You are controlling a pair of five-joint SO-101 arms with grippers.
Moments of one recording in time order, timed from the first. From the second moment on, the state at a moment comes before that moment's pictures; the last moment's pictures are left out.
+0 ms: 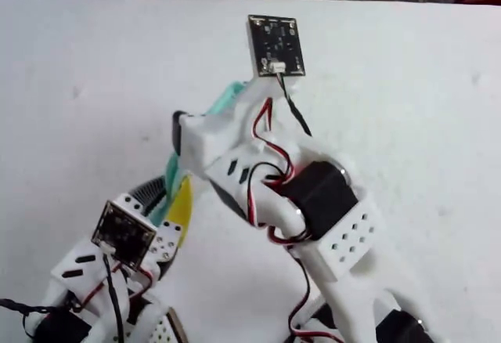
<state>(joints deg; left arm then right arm) 22.6 -104.8 63.1 69.7 -5.4 -43.6 -26.1 -6.7 76.8 -31.8</state>
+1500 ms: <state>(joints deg) -2.0 -105.0 56.7 71.1 5.0 -24.1 -11.3 -23.3 82.9 -18.0</state>
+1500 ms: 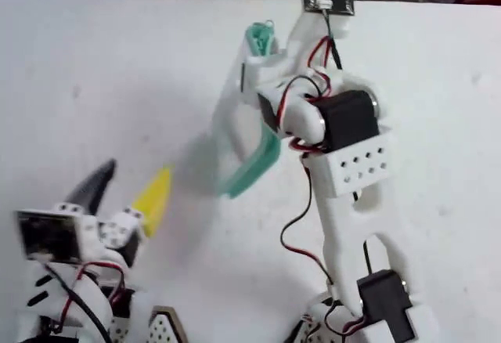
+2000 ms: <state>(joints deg) -17.5 -104.8 69.5 54.1 12.4 -30.9 -4.8 -12.2 67.5 -18.2</state>
